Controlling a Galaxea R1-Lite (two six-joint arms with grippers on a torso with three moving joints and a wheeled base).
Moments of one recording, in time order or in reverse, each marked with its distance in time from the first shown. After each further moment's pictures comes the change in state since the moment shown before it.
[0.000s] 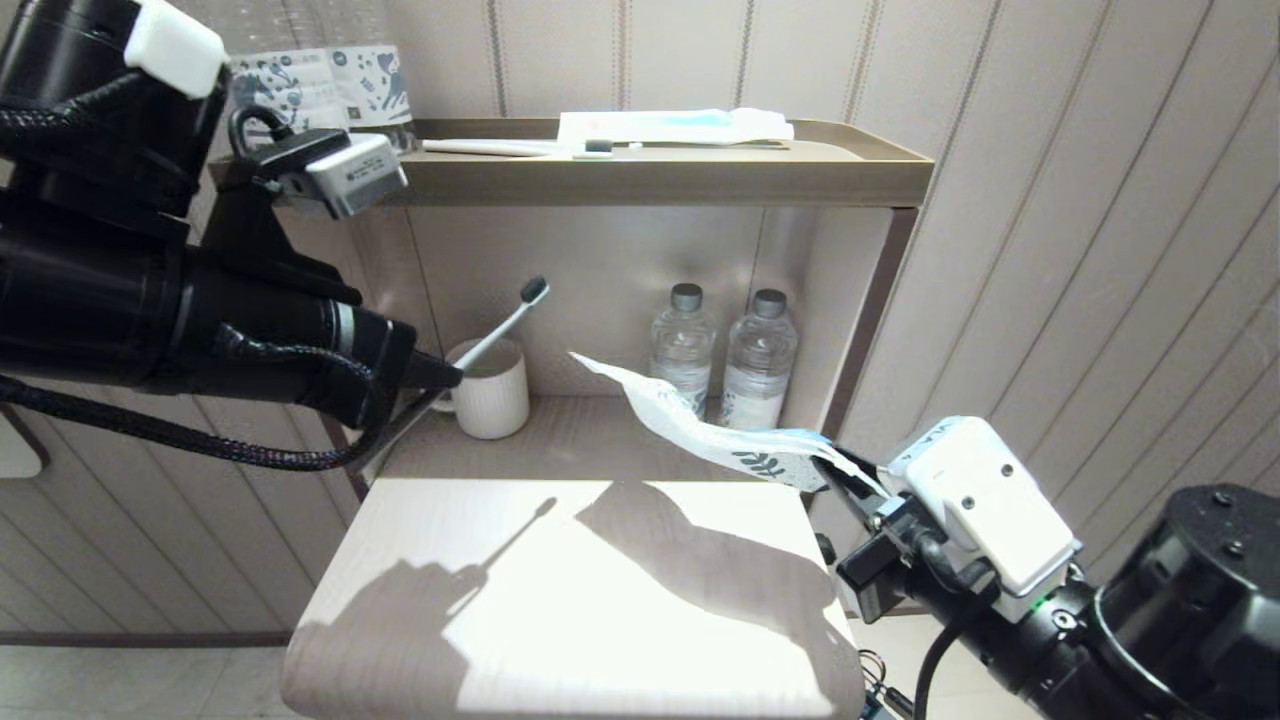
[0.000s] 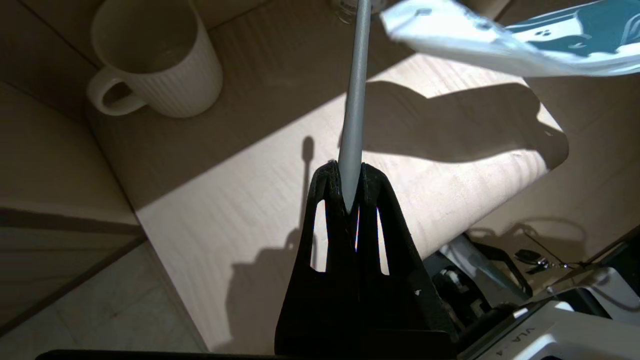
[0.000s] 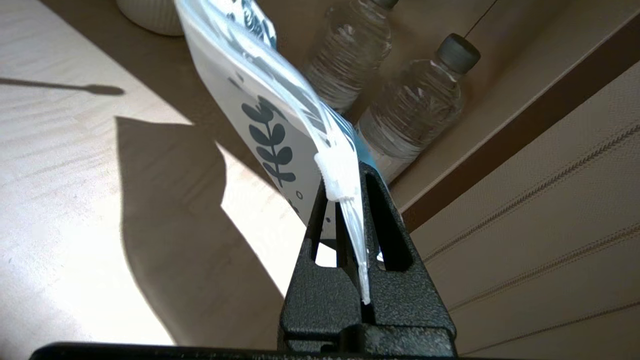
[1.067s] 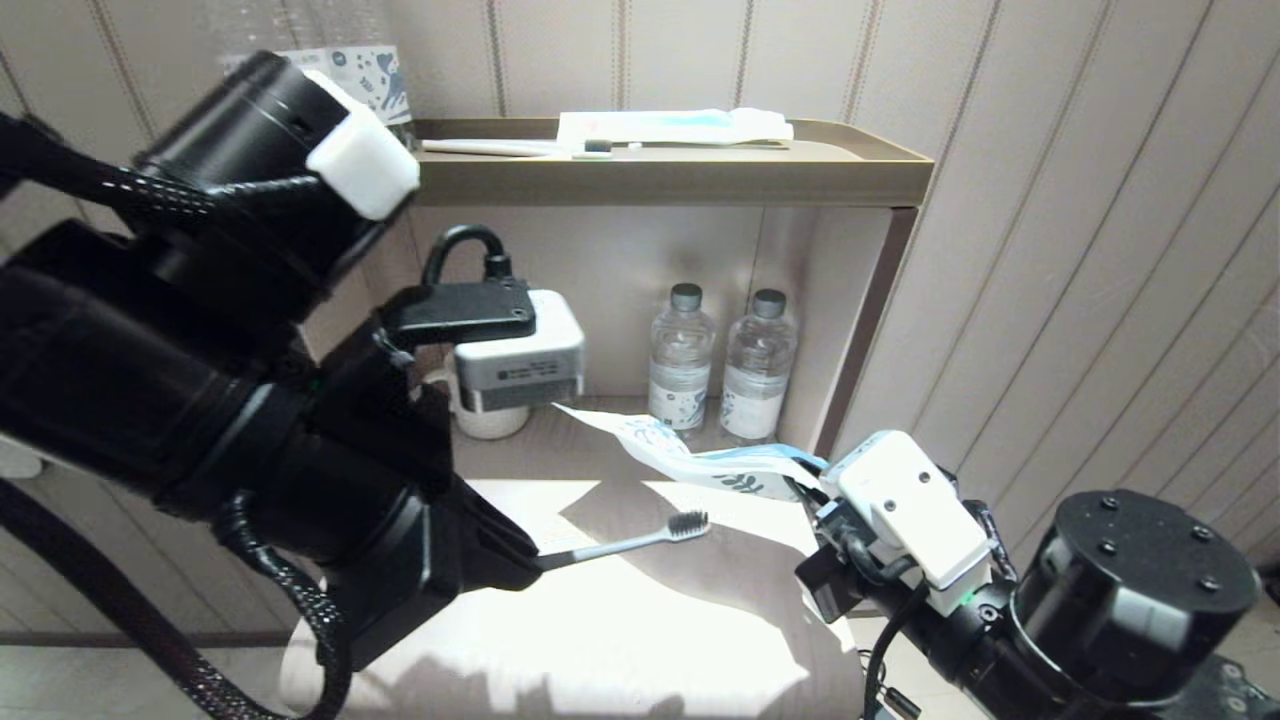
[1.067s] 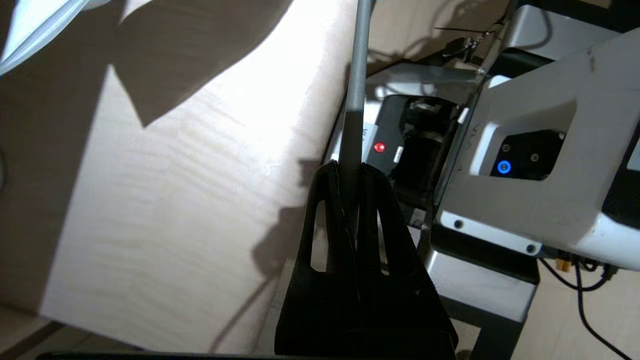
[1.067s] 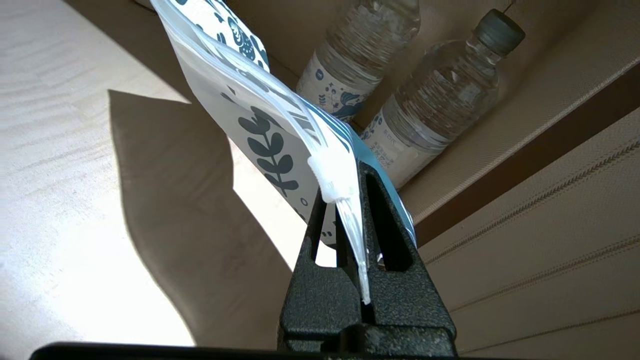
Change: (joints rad) left arm -0.254 0.103 -0.139 0.382 -0.158 0.409; right arm -0.007 0.114 -0.014 -0.055 0.002 0.020
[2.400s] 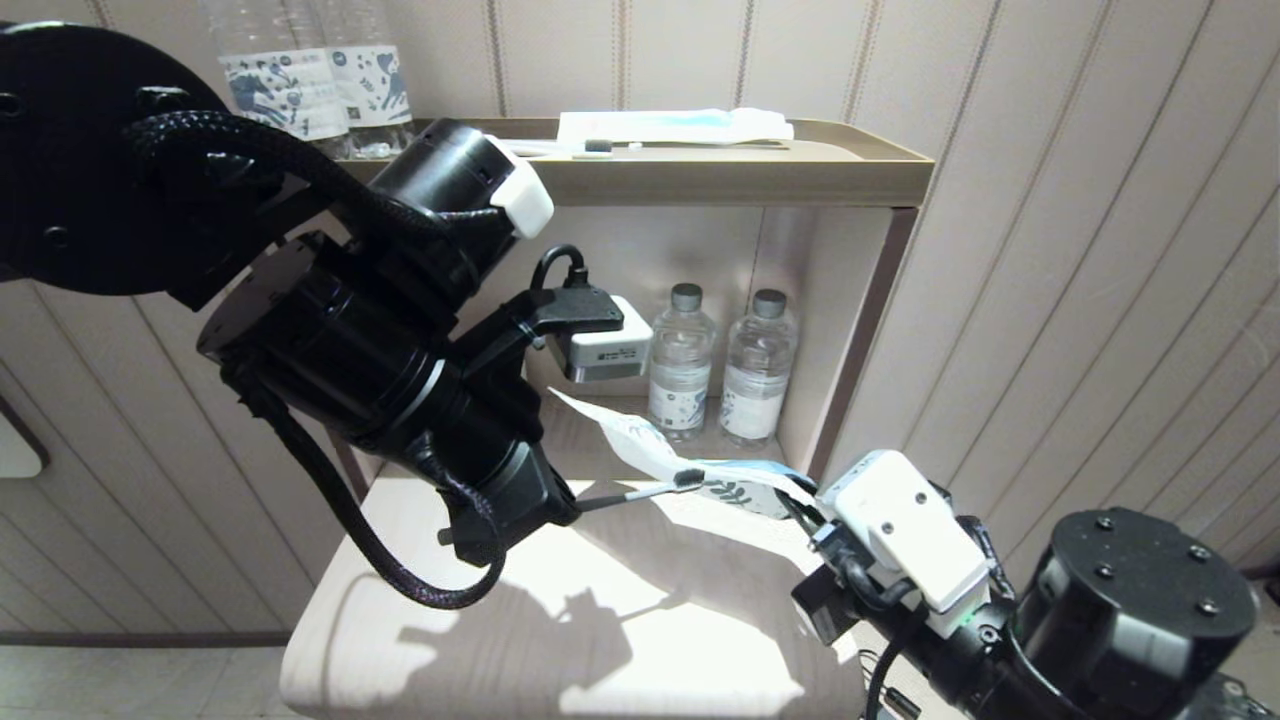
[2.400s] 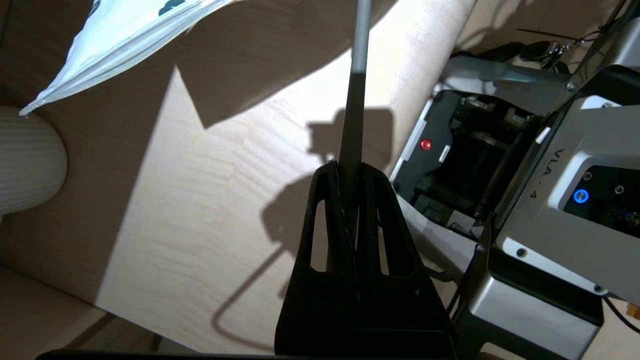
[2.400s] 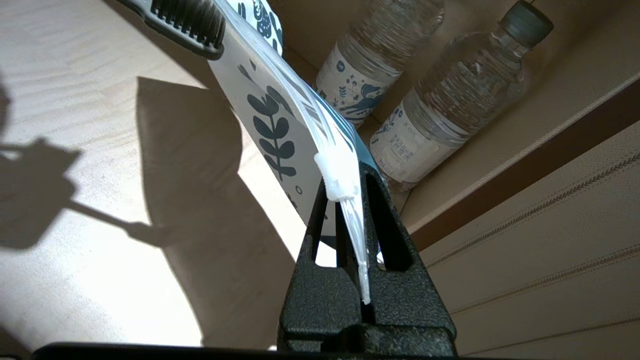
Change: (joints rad) left arm 0.044 0.185 -0.148 0.003 0.099 0.011; right arm 0.027 0.001 0.023 0.000 0.004 0.016
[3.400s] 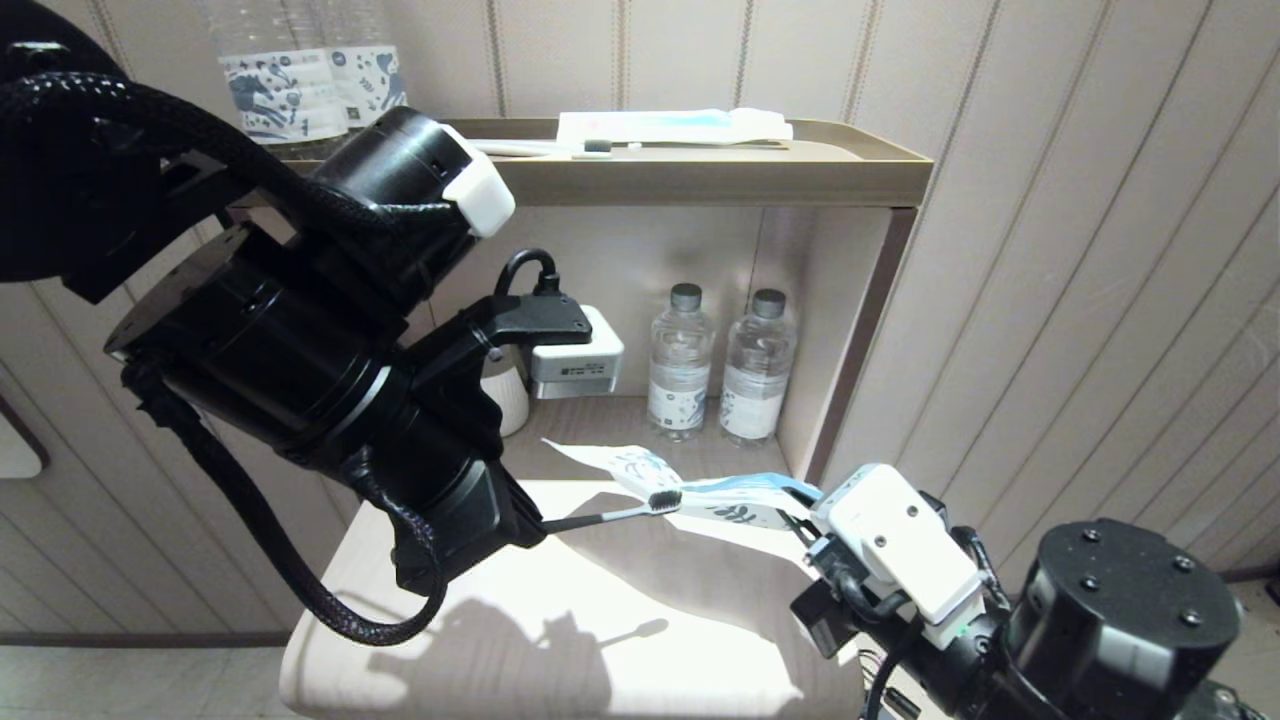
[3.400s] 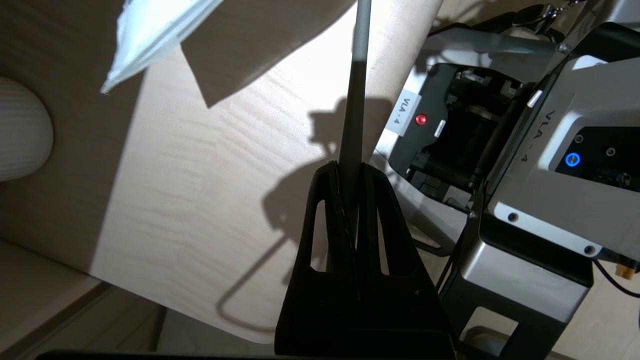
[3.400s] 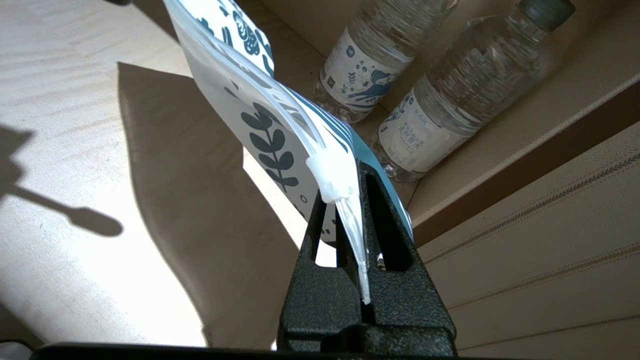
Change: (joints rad) left arm 0.000 -0.054 0.025 0.073 0.009 0.022; right arm 0.003 0.013 0.016 0.000 0.002 0.008
